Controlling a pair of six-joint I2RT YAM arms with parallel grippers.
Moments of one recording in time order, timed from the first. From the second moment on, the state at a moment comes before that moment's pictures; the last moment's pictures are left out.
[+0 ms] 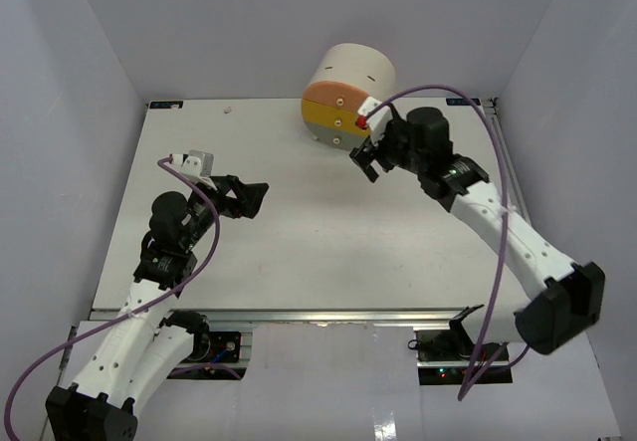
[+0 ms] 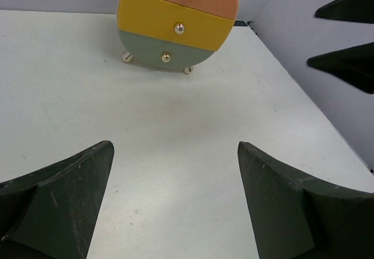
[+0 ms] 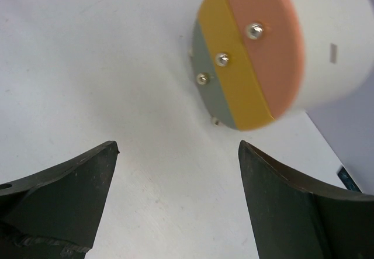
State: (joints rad) left arm -0.28 0.71 0.62 0.08 0.24 -0.34; right arm 0.55 1.33 1.25 -0.29 -0.22 -0.47
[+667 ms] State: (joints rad) left arm -0.31 0.69 0.62 0.00 0.27 -0.30; right arm 0.29 0.77 0.67 -0.14 -0.18 -0.30
